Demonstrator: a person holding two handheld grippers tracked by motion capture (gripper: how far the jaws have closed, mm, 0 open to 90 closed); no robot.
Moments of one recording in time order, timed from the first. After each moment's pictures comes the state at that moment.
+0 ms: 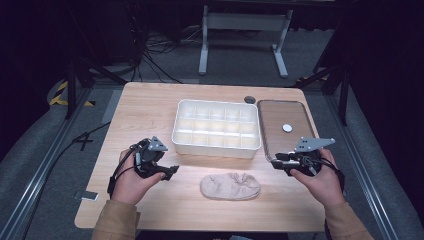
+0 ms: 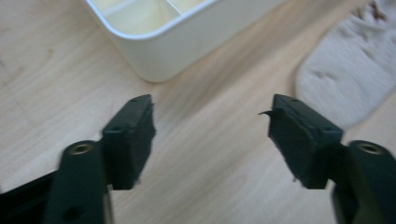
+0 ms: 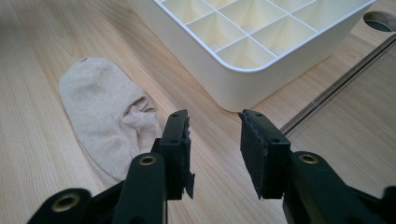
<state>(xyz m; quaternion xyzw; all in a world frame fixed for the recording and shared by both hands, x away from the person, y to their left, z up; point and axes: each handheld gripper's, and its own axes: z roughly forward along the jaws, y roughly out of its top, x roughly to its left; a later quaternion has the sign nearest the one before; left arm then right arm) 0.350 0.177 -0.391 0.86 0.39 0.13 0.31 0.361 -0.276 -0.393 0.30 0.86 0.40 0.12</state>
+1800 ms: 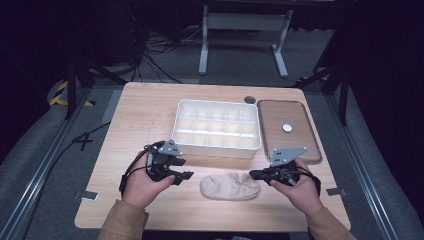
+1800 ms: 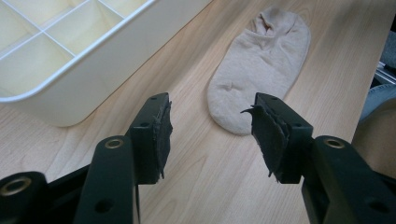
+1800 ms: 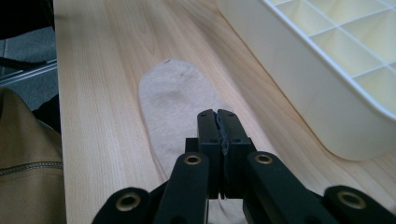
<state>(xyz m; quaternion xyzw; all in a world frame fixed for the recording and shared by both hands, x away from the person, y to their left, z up) 0.343 0.147 -0.379 0.90 0.28 0.04 0.34 0.344 -0.215 -0.408 0.20 0.89 0.42 0.05</state>
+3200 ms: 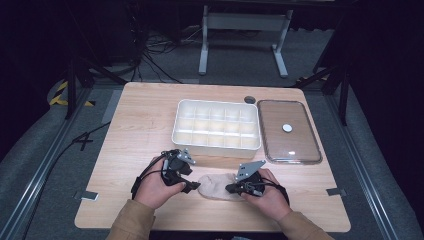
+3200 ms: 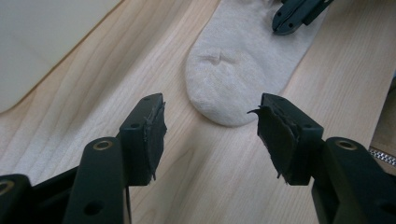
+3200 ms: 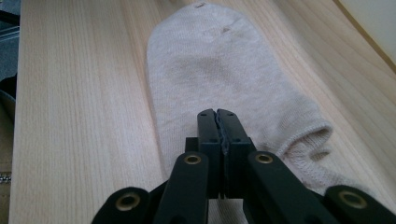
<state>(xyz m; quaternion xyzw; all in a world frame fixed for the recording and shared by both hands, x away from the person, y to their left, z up) 0.352 0.120 -0.422 0.92 0.28 0.00 0.28 0.342 -0.147 -0.469 0.16 0.92 0.36 0.03</state>
